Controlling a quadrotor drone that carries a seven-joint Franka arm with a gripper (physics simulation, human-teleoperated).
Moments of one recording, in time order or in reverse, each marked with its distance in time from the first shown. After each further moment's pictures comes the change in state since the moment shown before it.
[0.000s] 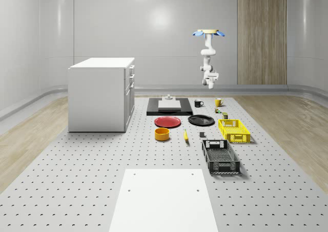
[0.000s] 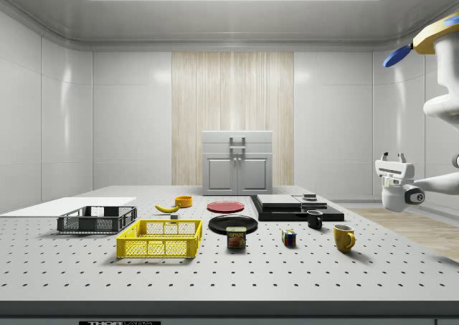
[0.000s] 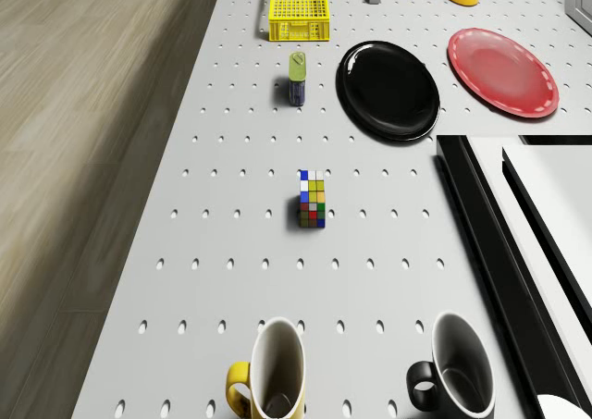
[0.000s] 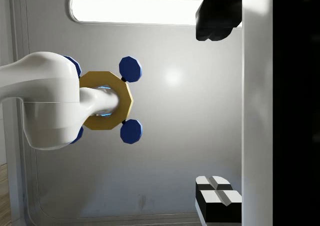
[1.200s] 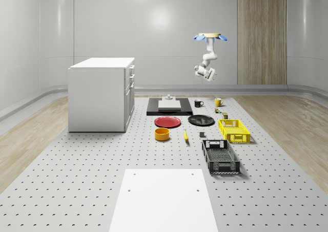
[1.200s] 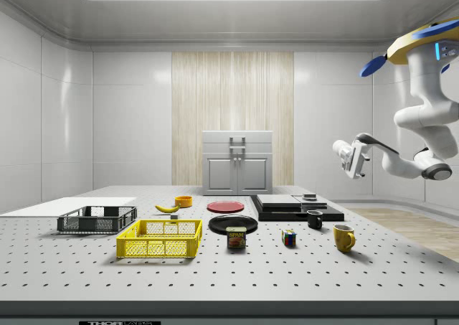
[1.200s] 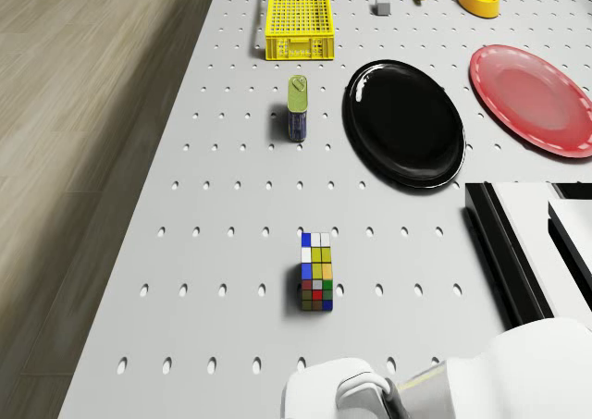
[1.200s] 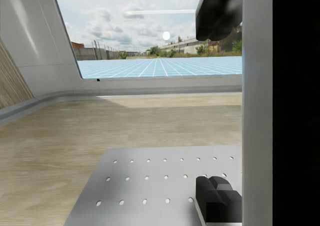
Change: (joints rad) arm -0.431 -0.148 0.881 -0.622 -1.444 0.002 0.368
